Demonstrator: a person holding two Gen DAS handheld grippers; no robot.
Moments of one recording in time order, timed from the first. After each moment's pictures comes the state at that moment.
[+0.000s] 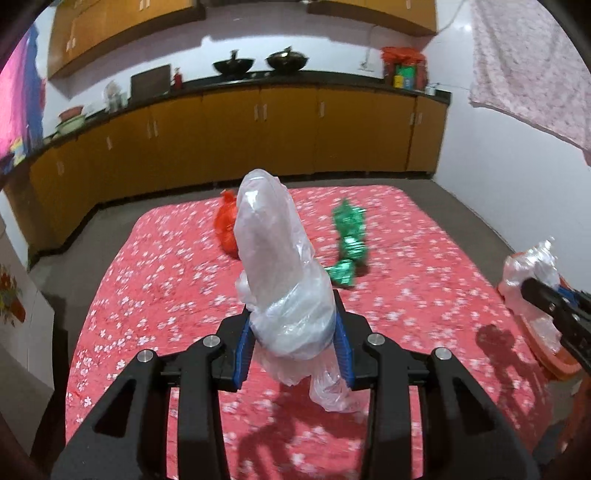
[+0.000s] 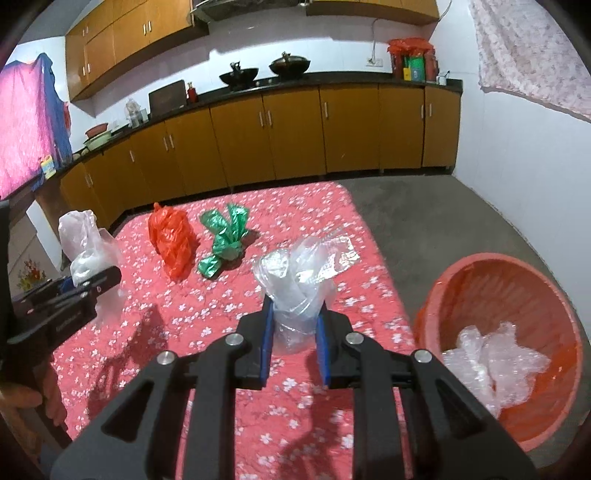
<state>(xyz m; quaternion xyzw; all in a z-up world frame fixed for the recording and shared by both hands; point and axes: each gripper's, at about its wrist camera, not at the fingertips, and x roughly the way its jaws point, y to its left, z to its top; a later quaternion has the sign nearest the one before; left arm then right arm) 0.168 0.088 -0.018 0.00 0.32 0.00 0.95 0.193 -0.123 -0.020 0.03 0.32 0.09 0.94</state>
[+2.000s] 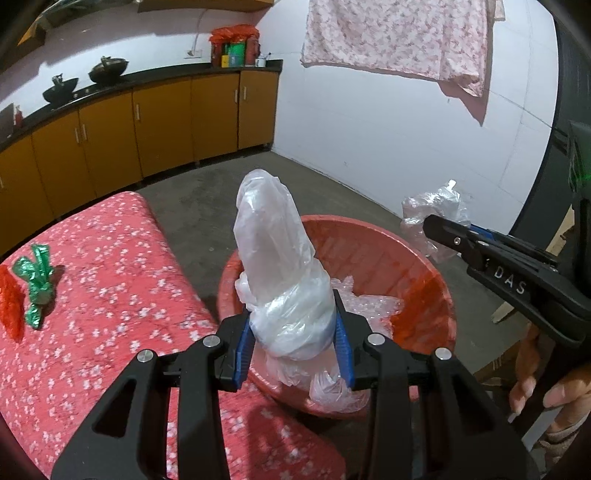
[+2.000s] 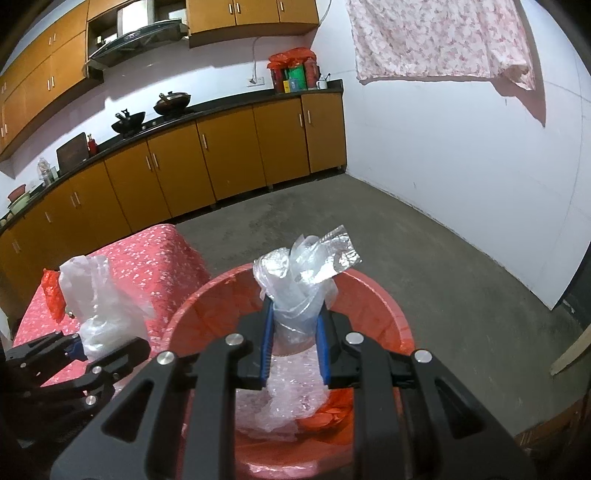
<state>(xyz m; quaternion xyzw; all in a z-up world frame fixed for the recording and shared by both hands) 0.166 -0.182 -0.034 0.05 0.34 -0.28 0.90 0.161 -0.355 -0.017 0.09 0.29 -0.09 0.95</state>
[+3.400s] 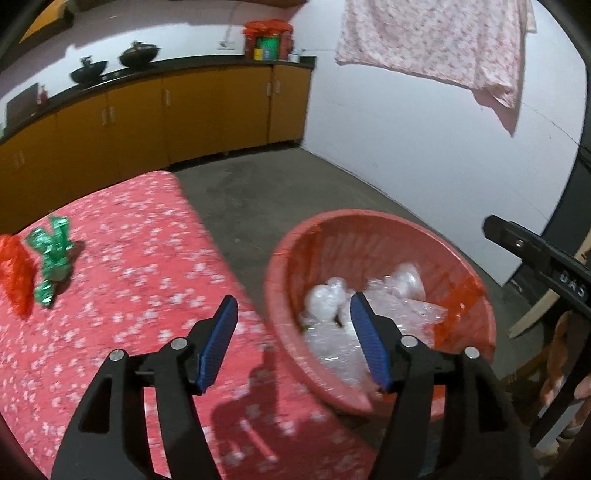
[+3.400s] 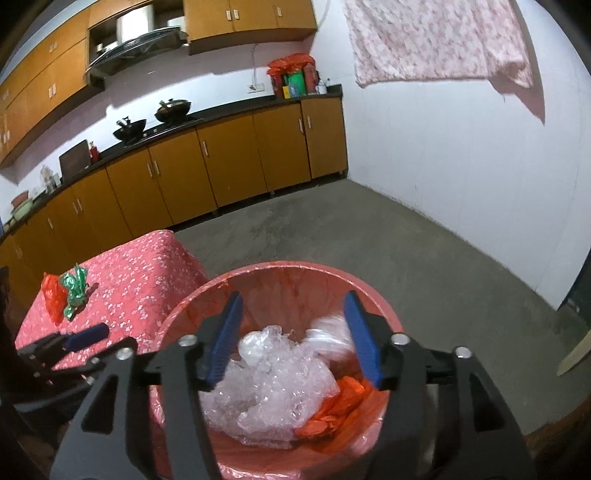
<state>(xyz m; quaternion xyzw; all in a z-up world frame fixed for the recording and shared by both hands) 0.180 -0.146 -0.047 0.02 0.35 -0.22 0.91 0.158 -0.363 -0.024 0.09 0.28 -0.08 0.95</state>
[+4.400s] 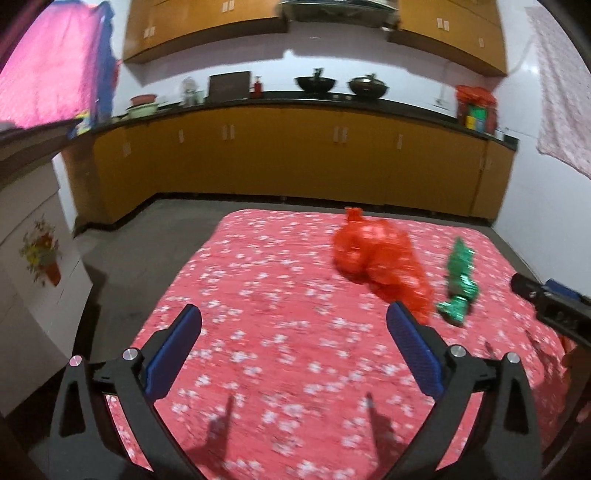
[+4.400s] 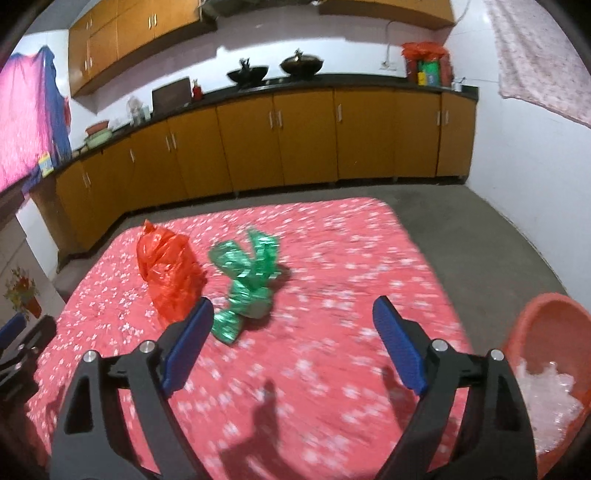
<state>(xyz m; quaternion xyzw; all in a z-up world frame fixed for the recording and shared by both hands) 0.164 0.193 -0.040 -0.06 0.28 0.14 0.95 0.301 -0.028 -0.053 0.01 0.32 0.10 0.94</state>
